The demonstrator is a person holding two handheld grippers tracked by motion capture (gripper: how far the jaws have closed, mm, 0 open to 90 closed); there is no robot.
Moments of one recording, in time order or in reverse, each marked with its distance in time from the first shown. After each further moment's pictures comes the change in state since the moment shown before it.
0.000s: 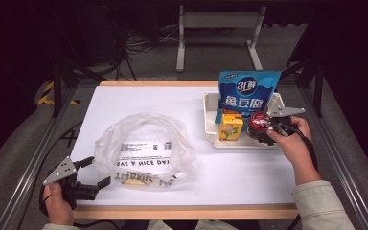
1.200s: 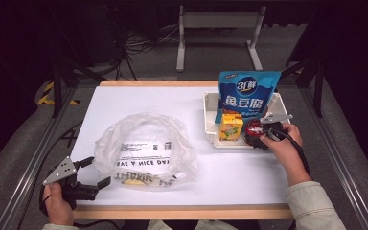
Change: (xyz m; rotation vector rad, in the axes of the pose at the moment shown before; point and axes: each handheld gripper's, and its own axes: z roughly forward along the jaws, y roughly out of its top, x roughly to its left) left arm 0.000 0.000 0.000 -0.003 -0.001 0.000; right arm 0.000 -0.024 0.033 0.081 -0.022 0.005
